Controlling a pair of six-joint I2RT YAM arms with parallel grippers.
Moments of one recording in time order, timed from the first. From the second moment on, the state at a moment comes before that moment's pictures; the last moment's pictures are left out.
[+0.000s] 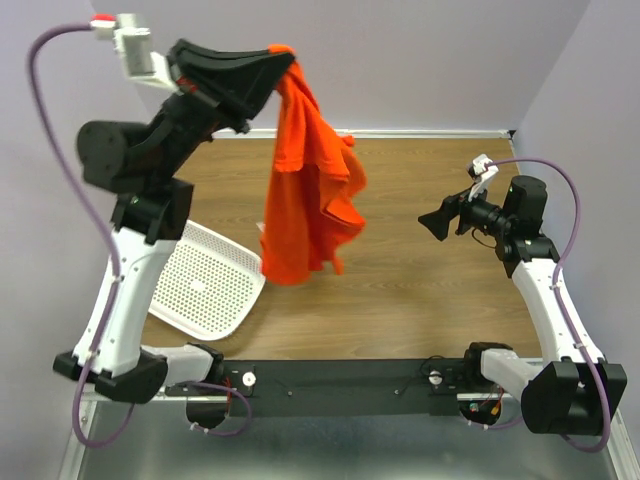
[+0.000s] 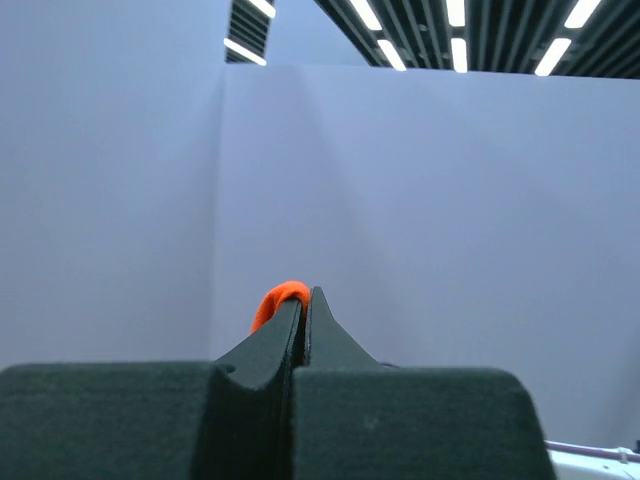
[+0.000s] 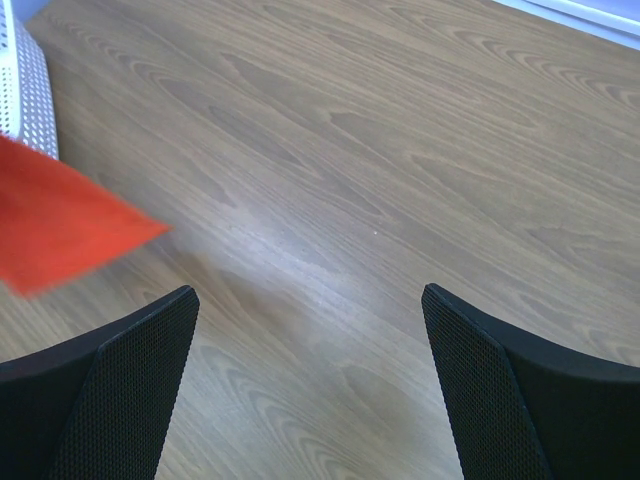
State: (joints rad) left arm -0.38 1.23 1.80 0.27 0.53 -0.65; right arm -0.05 1.06 0.85 -0.21 -0.75 -0.14
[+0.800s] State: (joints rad) left arm -0.52 1.47 1.59 0.30 0.54 -0.56; right arm -0.05 1.04 0.85 -0.21 -0.69 -0.17
